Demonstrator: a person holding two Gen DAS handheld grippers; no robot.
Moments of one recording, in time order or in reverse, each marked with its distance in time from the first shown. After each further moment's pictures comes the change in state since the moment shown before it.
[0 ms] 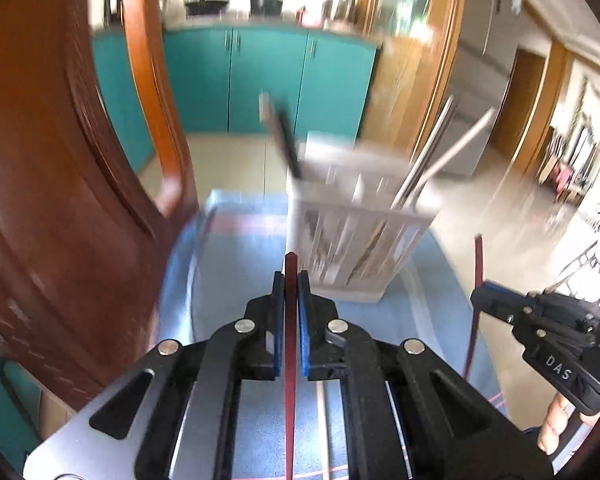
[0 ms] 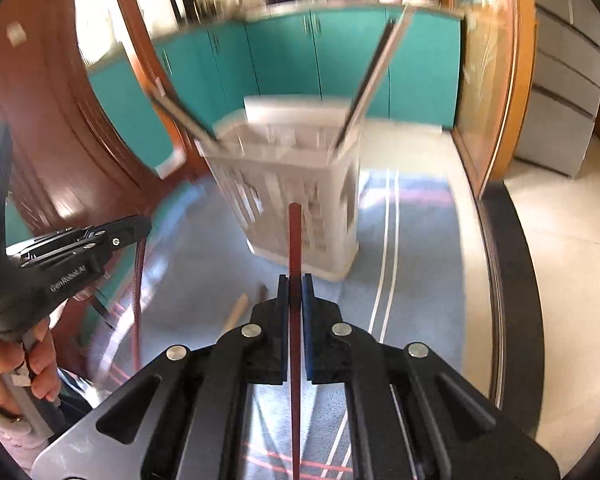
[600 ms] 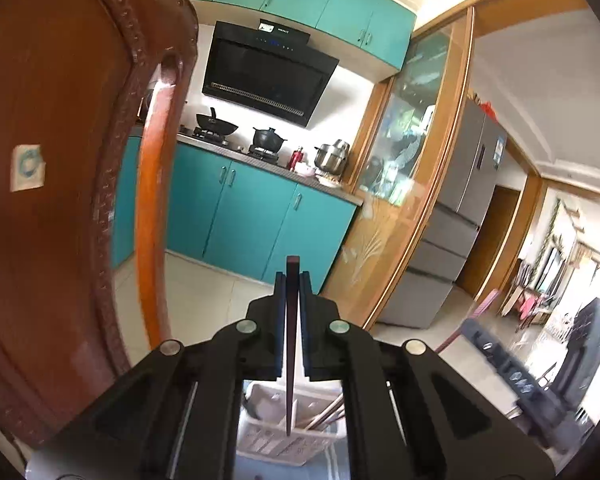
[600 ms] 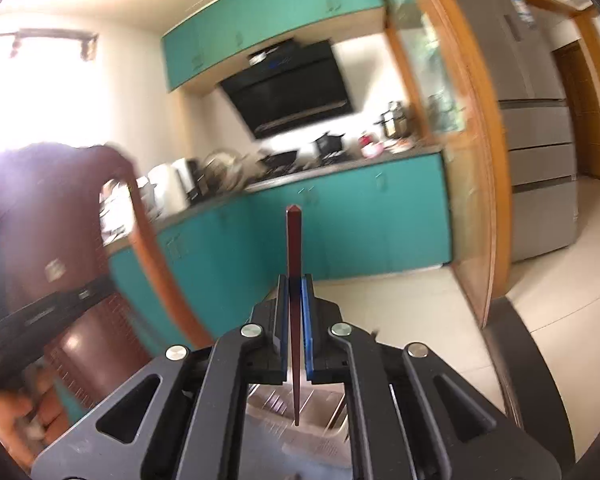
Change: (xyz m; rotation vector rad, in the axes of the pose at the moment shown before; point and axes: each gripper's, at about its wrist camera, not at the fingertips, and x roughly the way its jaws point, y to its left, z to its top) left arm -0.085 0.013 0.131 -0.203 -0.440 -0.137; right arm -0.110 -0.012 0.130 0.122 -0.570 0.014
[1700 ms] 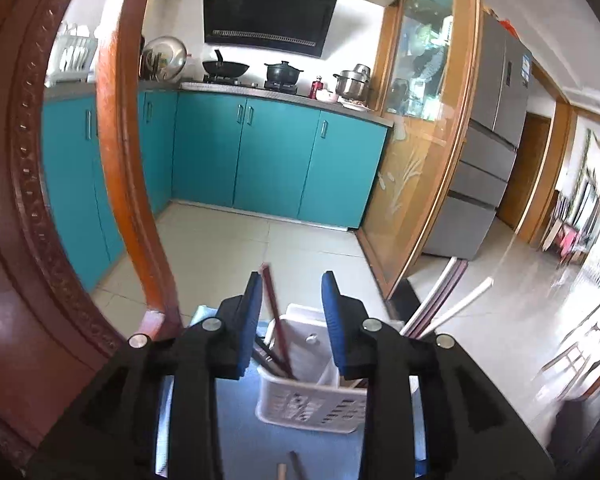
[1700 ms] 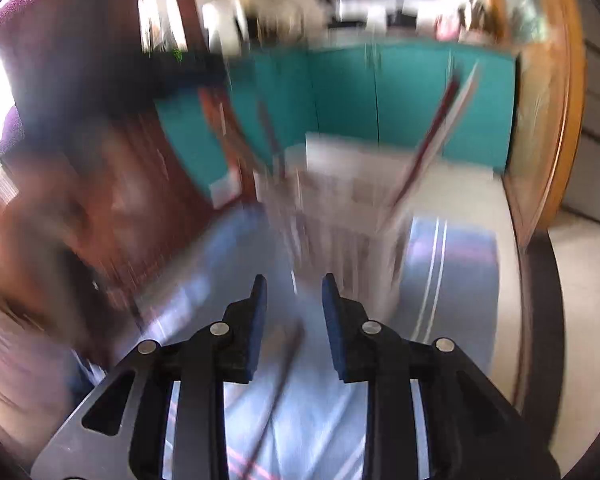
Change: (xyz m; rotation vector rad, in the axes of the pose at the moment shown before) left arm 0.088 0.001 -0.104 0.148 0.208 0.172; right arm 0.045 -0.004 -0.184 -0.232 0.594 0.168
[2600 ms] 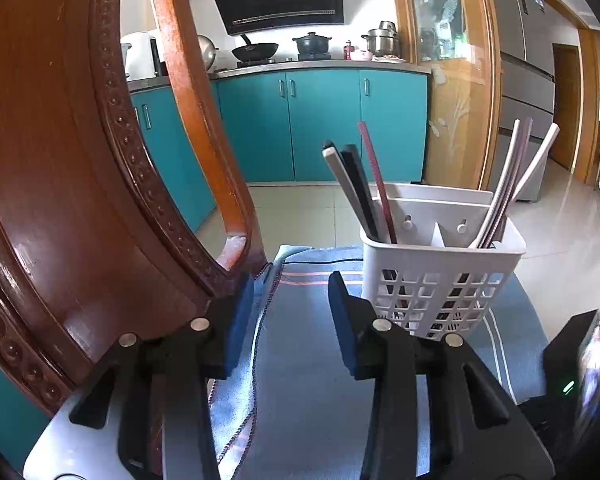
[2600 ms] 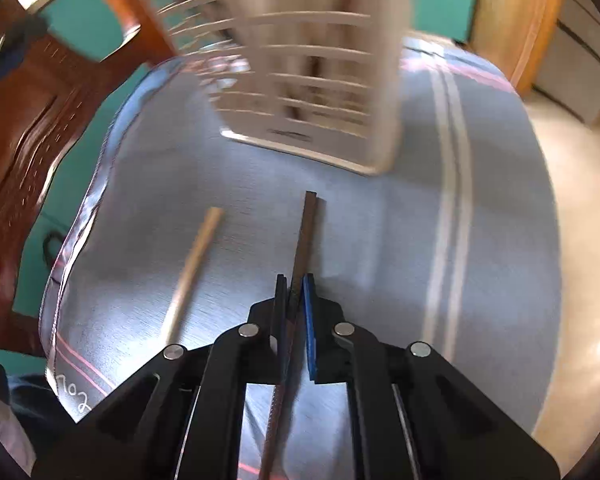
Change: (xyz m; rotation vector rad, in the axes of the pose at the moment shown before) left arm -0.009 0.027 -0.087 0.163 0.079 0.236; right arm 0.094 -0.013 -0.053 0.246 0.364 -0.146
